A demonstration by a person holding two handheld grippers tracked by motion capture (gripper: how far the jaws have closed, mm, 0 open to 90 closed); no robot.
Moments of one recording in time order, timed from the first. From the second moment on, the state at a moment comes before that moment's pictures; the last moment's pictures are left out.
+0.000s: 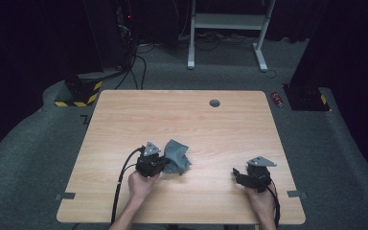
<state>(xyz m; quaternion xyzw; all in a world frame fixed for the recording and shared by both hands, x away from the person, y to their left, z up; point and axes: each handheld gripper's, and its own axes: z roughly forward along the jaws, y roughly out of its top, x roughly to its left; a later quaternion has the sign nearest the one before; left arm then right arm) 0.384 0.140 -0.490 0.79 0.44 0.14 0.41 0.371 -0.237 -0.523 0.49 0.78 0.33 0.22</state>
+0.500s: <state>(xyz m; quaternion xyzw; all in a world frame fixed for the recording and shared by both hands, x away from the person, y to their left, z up) 0.406 0.122 -0.508 0.79 0.44 0.14 0.40 0.371 -0.237 -0.523 0.49 0.78 0.33 0.22</state>
